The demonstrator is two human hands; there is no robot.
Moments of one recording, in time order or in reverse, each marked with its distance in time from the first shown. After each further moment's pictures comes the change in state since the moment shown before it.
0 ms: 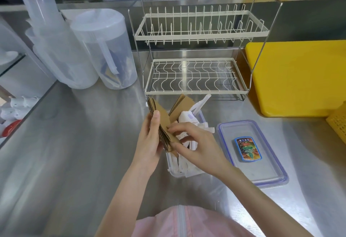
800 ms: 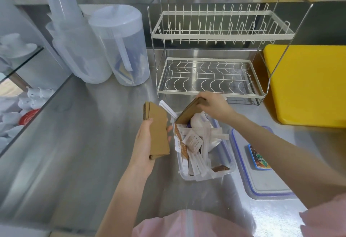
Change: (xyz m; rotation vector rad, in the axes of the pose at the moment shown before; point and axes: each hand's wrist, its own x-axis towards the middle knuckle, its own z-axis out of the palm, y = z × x) left_hand 0.007 0.005 -0.034 -0.176 0.198 -0.123; right_hand 0.119 0.087 -0.034 -0.530 -0.118 0.191
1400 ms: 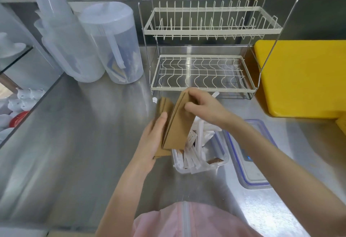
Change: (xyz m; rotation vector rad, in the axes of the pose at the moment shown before) left_hand -0.014 -0.005 0.014 0.411 -0.134 -0.009; right_hand -0.060 -0.076 -0.033 0.575 -0.171 -0.007
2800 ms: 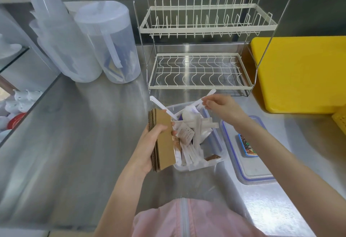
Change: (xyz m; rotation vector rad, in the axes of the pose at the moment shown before) left_hand -0.004 -0.007 -0.001 -0.191 -0.139 -0.020; right_hand -0.014 0.054 -0.028 -0.070 0.349 0.295
